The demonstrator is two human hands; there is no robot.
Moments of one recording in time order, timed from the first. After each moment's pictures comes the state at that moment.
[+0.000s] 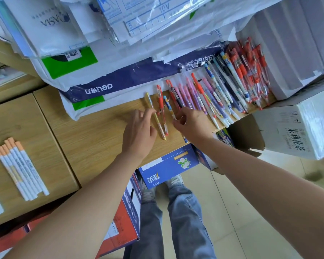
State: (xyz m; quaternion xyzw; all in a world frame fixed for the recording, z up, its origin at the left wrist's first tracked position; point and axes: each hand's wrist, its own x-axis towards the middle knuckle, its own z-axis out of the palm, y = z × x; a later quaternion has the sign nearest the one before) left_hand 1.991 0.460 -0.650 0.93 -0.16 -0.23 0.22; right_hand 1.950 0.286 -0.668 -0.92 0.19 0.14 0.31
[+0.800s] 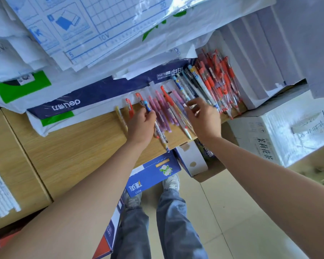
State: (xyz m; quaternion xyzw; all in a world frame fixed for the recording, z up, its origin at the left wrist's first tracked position) left_hand 2.011 0.354 -0.641 0.82 0.07 -0.35 0.45; right_hand 1.952 0.181 -0.641 -0.91 0.26 0.05 0.30
